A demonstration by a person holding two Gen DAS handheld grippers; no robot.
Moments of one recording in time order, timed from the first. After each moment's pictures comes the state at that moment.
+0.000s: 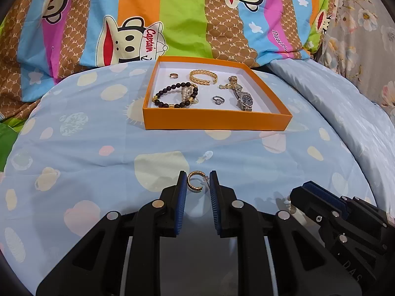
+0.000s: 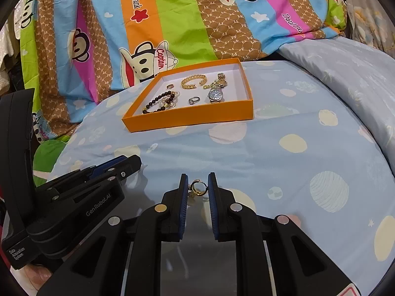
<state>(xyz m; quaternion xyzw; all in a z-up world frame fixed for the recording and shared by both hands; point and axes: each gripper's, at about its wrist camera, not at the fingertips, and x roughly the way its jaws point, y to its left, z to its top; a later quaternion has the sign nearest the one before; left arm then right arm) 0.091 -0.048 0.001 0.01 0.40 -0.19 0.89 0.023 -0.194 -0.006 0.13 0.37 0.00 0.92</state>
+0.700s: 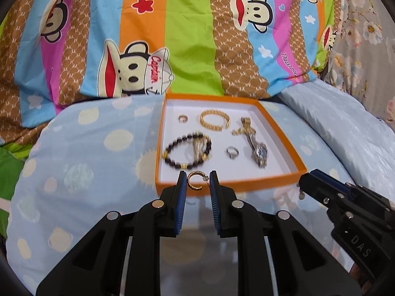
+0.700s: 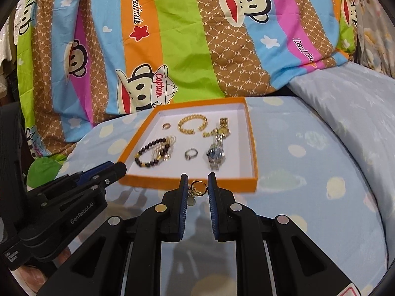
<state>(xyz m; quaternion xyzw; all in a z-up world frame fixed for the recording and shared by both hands) 0.155 -0.050 0.035 0.01 0.36 -0.18 0.92 0.096 -0.211 0.029 0.11 0.33 0.00 0.94</state>
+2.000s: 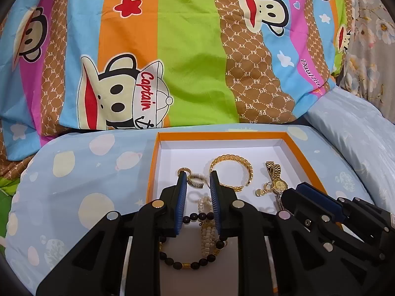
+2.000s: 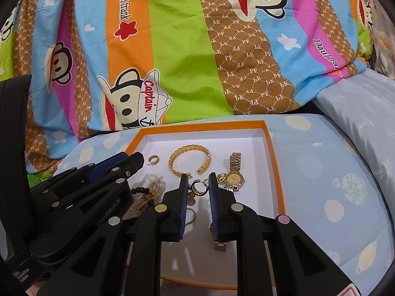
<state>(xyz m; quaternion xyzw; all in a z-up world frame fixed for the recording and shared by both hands) 0.260 -0.089 0.021 0.03 0.34 -0.16 0.93 0.205 -0.216 0.017 0.11 0.33 0.00 0.94</state>
